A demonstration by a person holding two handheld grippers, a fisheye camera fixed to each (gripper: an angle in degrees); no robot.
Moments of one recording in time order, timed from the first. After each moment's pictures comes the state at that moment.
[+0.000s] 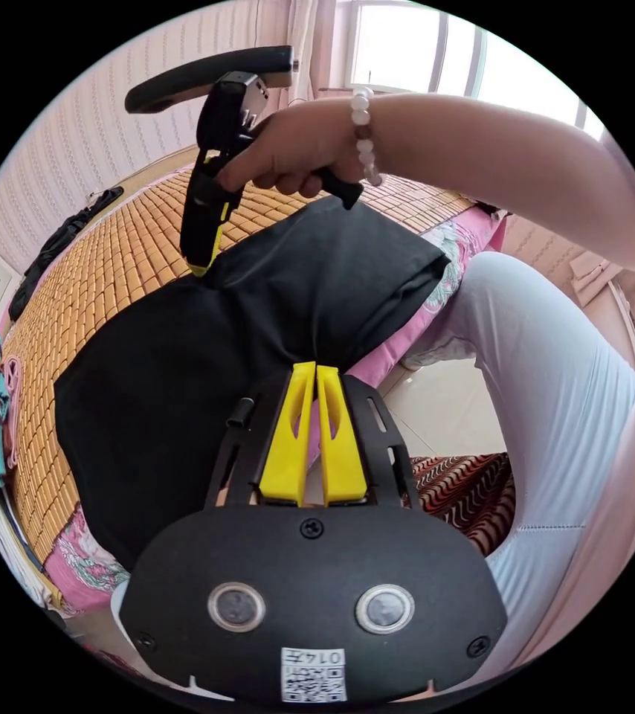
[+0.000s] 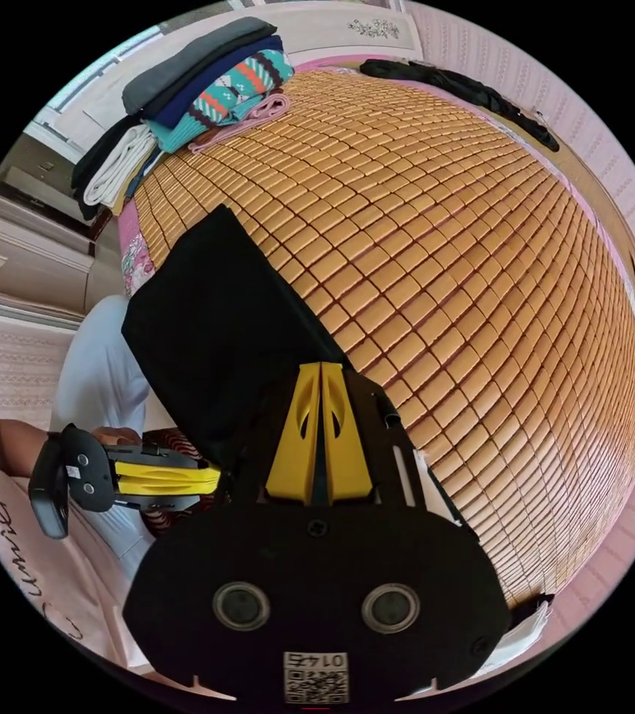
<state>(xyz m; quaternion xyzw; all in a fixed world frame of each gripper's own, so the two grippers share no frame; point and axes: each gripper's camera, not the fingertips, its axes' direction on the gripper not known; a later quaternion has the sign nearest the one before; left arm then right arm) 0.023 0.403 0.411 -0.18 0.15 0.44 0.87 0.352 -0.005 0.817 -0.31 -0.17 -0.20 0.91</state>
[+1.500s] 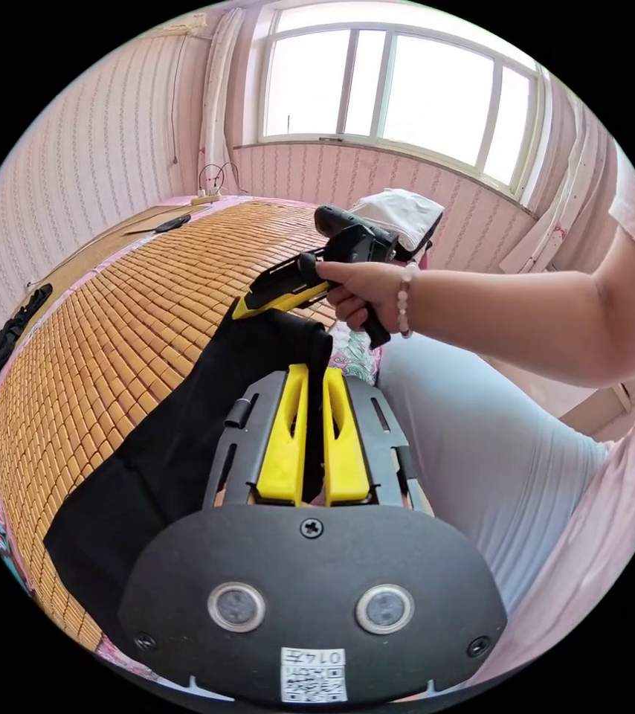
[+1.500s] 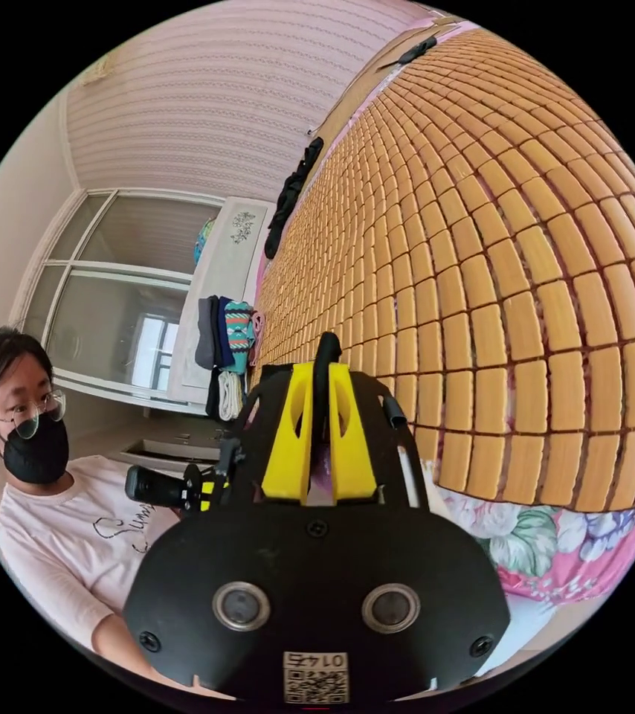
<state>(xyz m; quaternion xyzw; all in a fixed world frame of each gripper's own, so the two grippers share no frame) 0.159 0.427 0.422 -0.11 0.29 0.50 0.81 0.772 0.275 0.763 -0.11 -0.42 0.31 0.85</state>
